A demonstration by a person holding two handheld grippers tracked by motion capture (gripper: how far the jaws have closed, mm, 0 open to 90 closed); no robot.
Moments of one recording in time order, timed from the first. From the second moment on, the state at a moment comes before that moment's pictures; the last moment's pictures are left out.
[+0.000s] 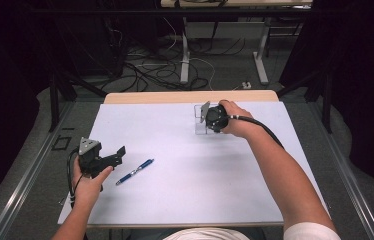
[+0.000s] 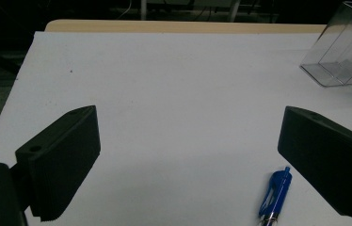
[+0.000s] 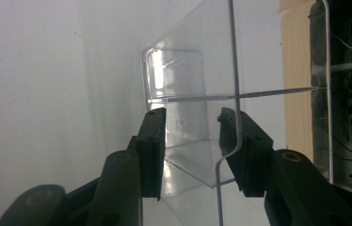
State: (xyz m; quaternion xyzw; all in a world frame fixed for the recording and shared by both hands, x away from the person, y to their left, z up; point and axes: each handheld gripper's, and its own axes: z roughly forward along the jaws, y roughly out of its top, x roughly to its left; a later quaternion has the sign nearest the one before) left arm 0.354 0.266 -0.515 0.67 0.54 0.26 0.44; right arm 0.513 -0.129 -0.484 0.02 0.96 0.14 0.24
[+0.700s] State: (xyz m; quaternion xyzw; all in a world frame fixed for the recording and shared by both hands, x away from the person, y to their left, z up) left arm 0.354 0.266 -0.515 0.67 0.54 0.26 0.44; right arm 0.505 -0.131 -0.472 0.02 0.97 0.14 0.21
